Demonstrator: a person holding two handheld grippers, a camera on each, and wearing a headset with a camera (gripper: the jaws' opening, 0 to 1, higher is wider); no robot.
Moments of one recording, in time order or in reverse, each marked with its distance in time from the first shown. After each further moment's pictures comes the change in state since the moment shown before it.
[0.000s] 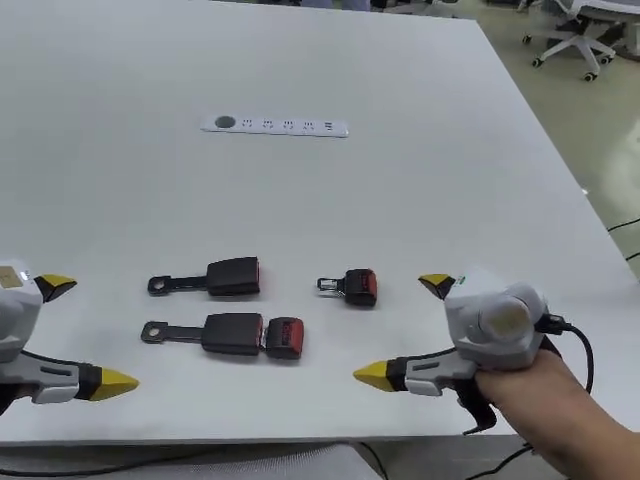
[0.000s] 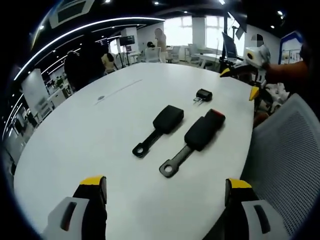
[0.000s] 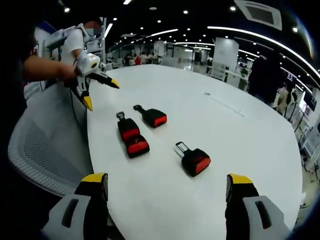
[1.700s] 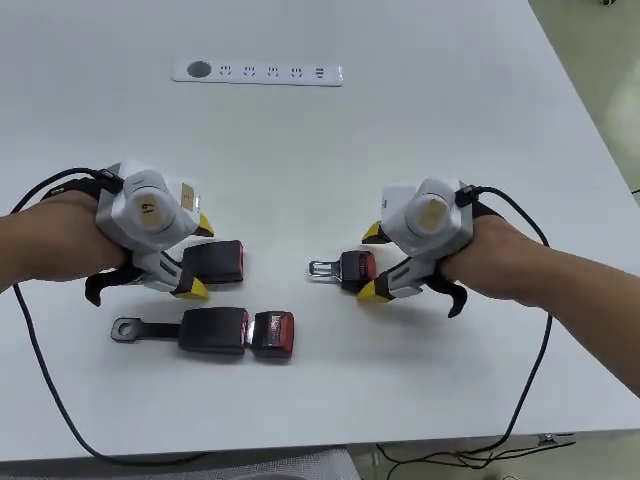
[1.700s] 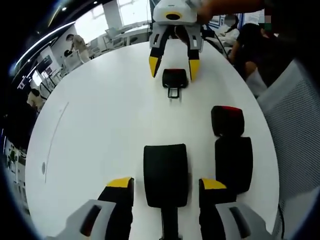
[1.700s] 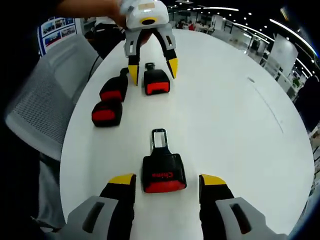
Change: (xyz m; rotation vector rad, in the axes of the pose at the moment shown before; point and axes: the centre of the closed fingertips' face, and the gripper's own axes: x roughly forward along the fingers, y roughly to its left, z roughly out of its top) left arm 0.149 -0.018 0.086 0.572 0.218 -0.380; right arm 0.092 -0.065 -0.018 -0.329 0.299 0.307
